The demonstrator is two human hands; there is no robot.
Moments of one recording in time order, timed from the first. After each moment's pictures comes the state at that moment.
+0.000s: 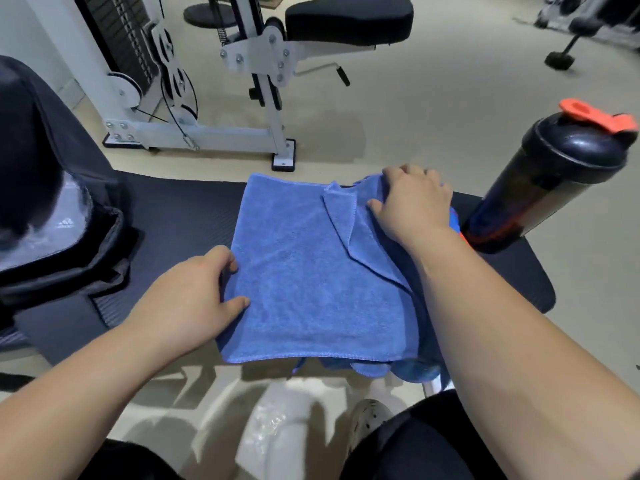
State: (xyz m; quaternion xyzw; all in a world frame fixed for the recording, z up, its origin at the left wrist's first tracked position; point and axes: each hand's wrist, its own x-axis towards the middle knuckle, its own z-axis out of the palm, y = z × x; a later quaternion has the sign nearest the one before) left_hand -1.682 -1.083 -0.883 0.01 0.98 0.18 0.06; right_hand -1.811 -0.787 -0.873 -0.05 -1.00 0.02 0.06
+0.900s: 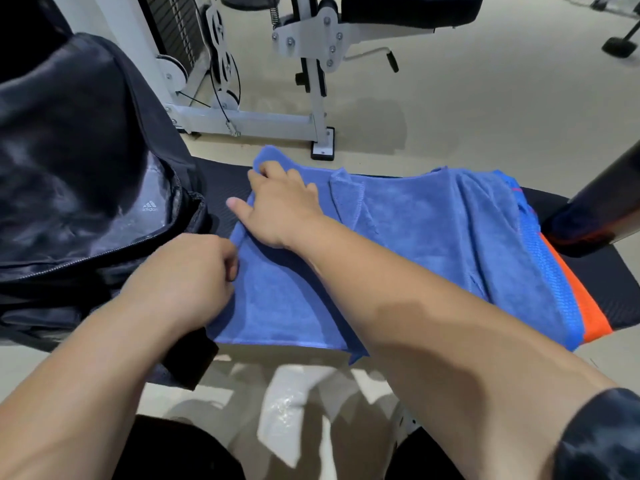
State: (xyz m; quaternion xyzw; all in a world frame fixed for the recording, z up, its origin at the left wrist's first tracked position) left_hand -1.689 -1.173 -0.867 -0.01 0.99 0.09 0.07; right_hand -1.798 -1.046 -0.885 0.19 -0.97 0.15 -0.08
